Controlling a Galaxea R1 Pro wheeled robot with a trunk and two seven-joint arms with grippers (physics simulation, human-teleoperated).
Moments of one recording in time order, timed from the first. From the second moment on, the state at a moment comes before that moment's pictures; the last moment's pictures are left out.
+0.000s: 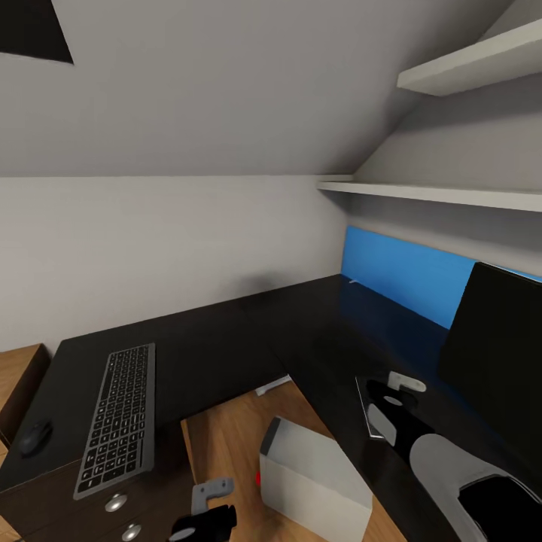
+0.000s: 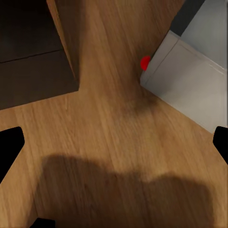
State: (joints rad) left arm -0.04 -0.10 -0.33 -1.24 0.46 0.49 0.57; right arm -0.84 -0.07 0.32 -0.26 -0.56 -0.10 -0.49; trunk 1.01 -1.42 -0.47
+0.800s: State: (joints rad) left arm -0.04 -0.10 -0.33 -1.27 0.46 0.46 0.58; right arm -0.84 -0.08 0.31 -0.26 -0.66 -0.10 -0.48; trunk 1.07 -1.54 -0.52
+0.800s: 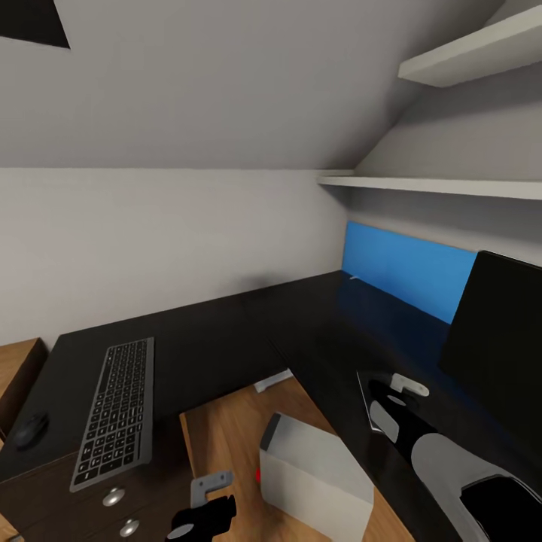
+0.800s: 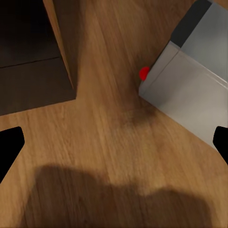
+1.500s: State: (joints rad) left arm -0.04 -0.10 -0.33 -1.26 0.46 0.46 0.58; right arm -0.84 -0.08 0.31 -0.28 -0.64 -0.10 -0.48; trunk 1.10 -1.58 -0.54
